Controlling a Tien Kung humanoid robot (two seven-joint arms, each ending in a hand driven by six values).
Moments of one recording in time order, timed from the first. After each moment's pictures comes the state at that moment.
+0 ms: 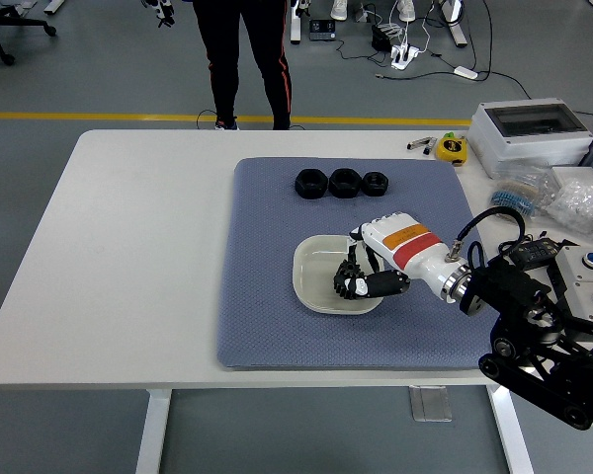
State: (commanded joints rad) left arm -0.08 0.11 -0.46 -0.22 1.19 0.20 0.21; right arm 0.77 -0.34 0.37 1.18 -1.85 -0.32 -0.03
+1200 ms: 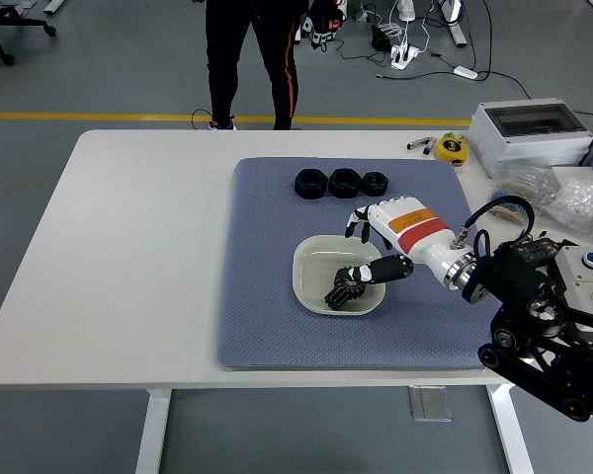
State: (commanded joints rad) left arm -0.08 0.10 -0.47 -0.22 1.19 0.20 0.20; right arm 0.76 -0.36 0.44 1.22 -1.85 -0.38 -0.06
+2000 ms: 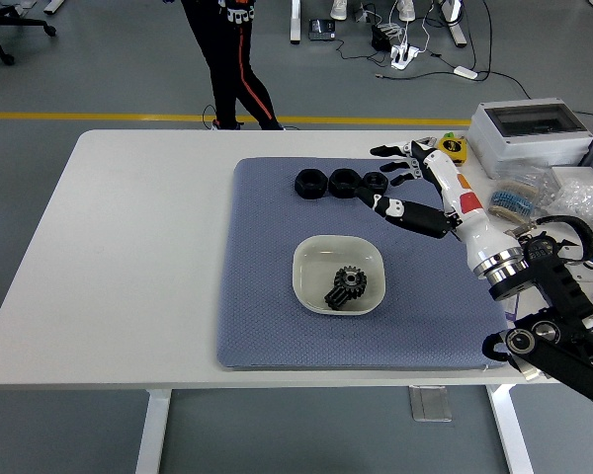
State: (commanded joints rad) left arm -0.08 0.10 -0.47 -0.21 1.19 0.21 0.20; right arm 0.61 -0.44 0.59 1.51 -1.03 -0.58 0.24
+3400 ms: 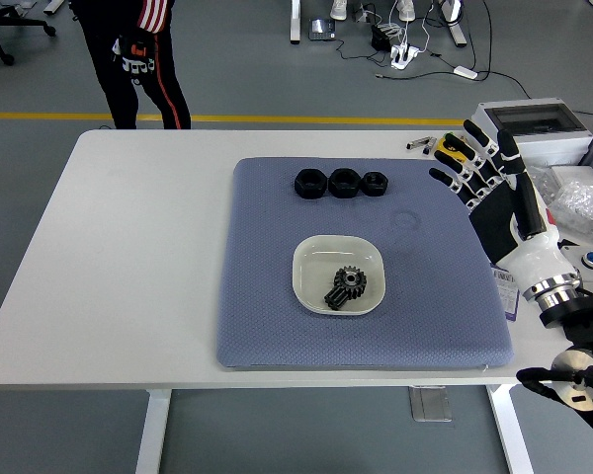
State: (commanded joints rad) left arm -0.10 0.09 -0.46 -0.21 1.18 0.22 0.19; right arm 0.33 -0.47 0.90 1.67 -0.41 -0.32 0.31
